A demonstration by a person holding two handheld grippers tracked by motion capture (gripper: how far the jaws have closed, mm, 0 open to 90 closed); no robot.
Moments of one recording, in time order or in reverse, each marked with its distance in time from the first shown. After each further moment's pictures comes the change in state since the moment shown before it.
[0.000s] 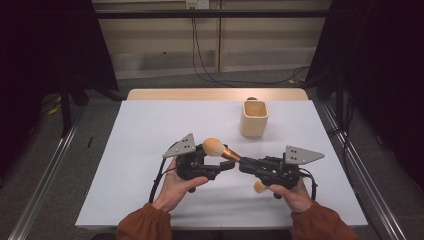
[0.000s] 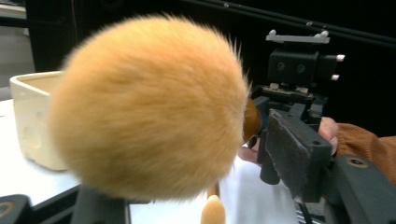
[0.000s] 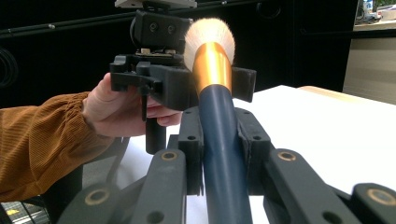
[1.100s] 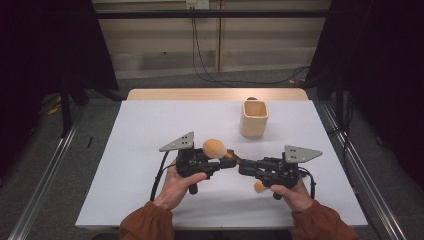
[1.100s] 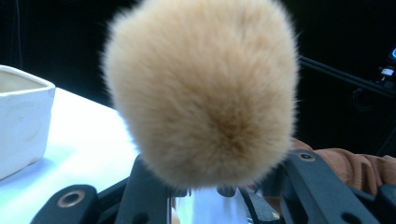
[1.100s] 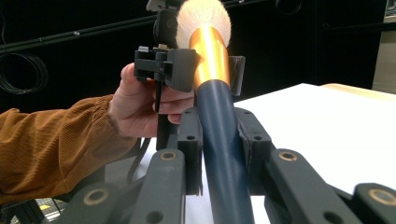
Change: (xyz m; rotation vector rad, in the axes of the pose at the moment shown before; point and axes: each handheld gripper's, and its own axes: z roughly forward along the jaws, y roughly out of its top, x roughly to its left) left arm 0.005 0.002 0.000 -0.036 -0.169 -0.121; right arm -0.004 -0.002 0.001 -0.001 0.084 0.040
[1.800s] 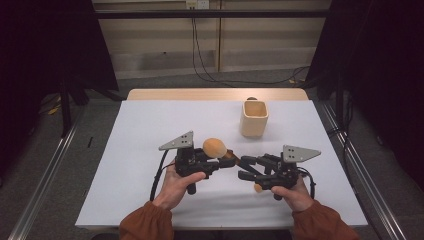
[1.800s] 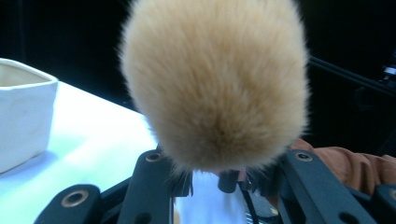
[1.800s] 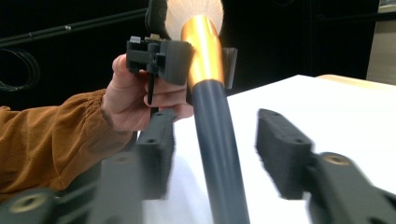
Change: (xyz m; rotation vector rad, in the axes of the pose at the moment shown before) left arm 0.000 0.004 -0.004 0.015 0.017 -0.013; right arm 0.001 0.000 0.002 0.034 -0.030 0.012
